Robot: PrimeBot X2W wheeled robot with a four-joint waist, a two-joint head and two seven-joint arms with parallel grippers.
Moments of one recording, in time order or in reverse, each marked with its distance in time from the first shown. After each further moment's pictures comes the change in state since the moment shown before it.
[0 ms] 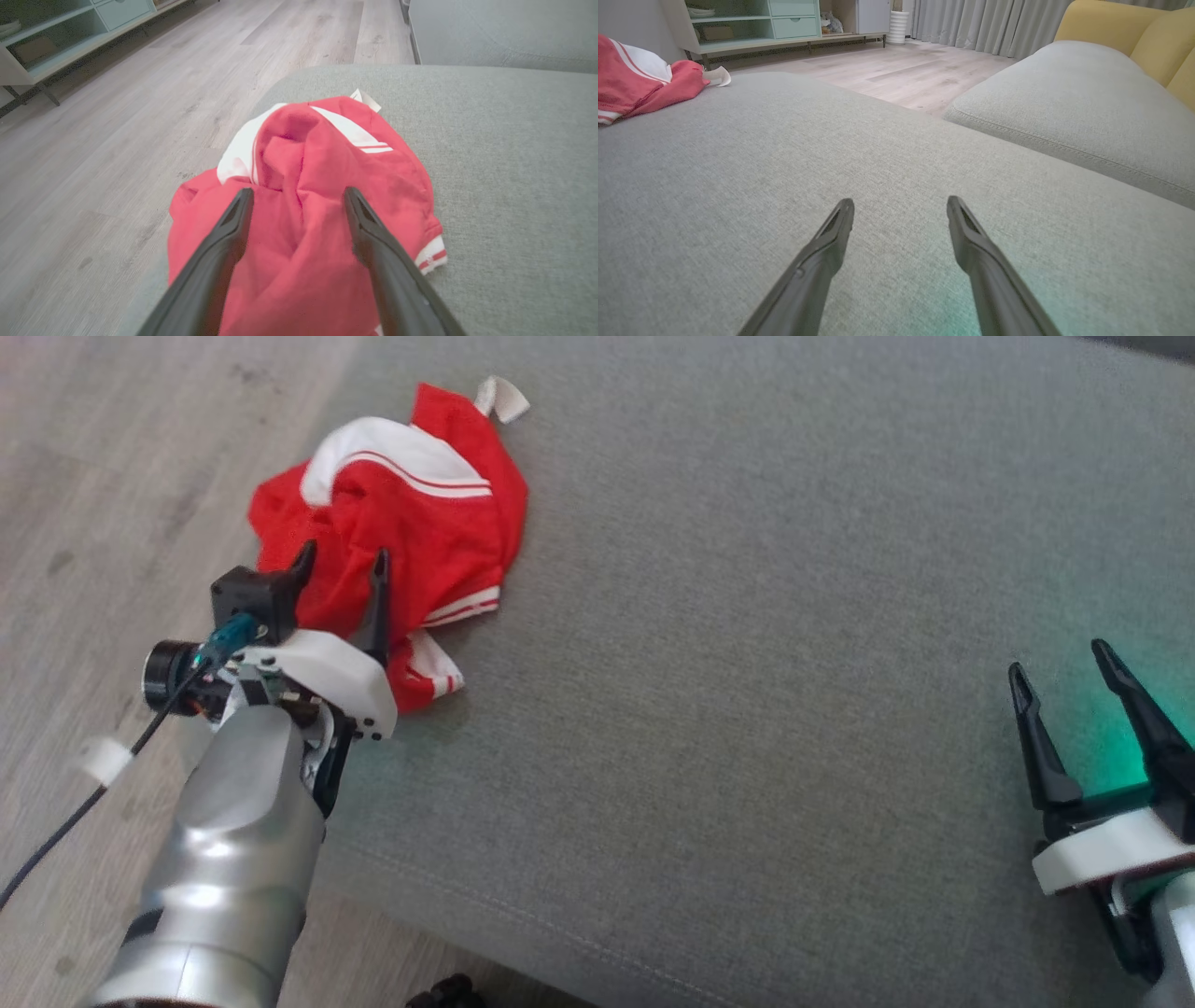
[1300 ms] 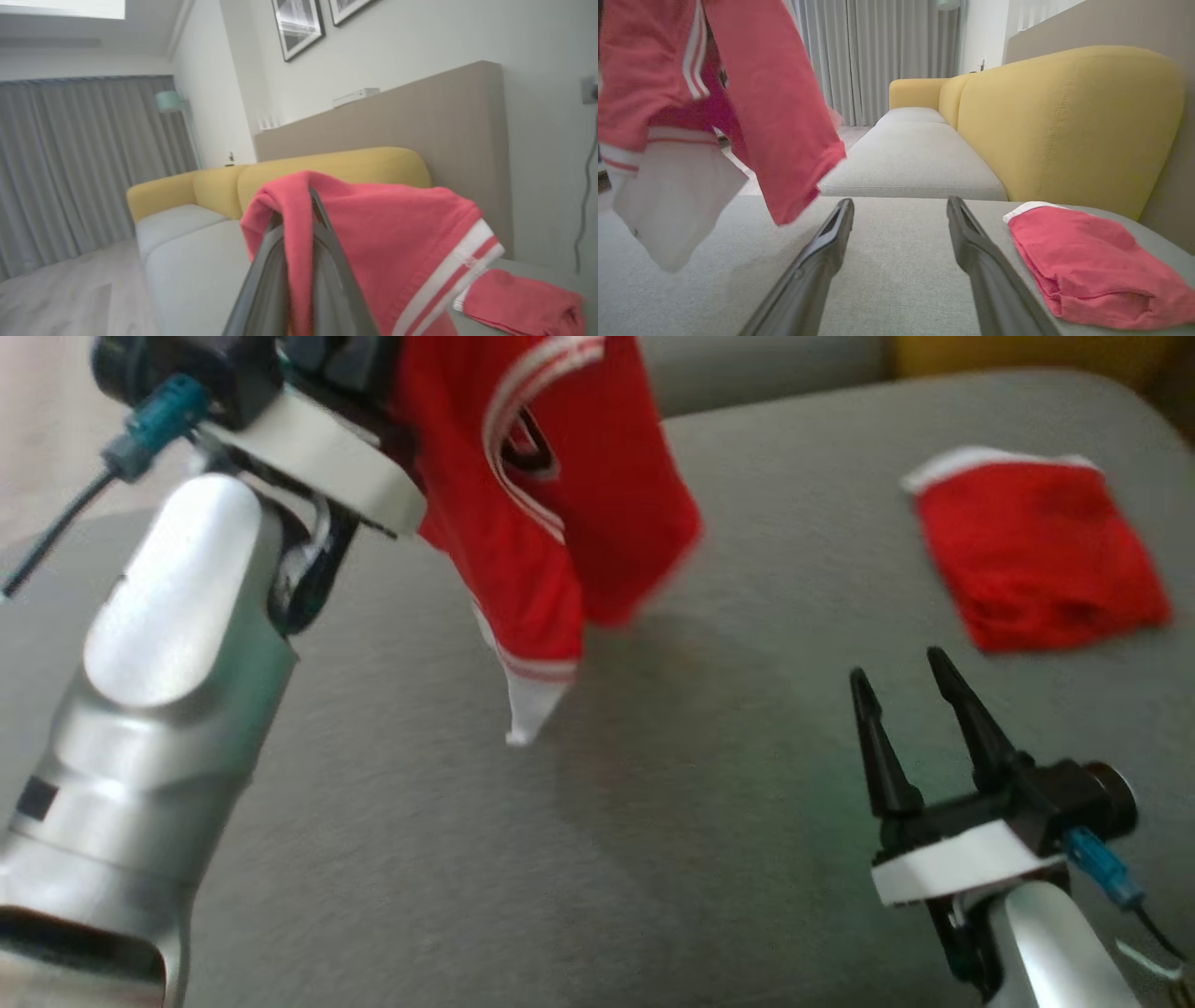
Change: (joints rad) left arm -0.228 0.170 -0.343 -0.532 -0.262 -0.007 0.067; right arm 0.003 0.233 0.095 -0.052 0.011 0.000 0.000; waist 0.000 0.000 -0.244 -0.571
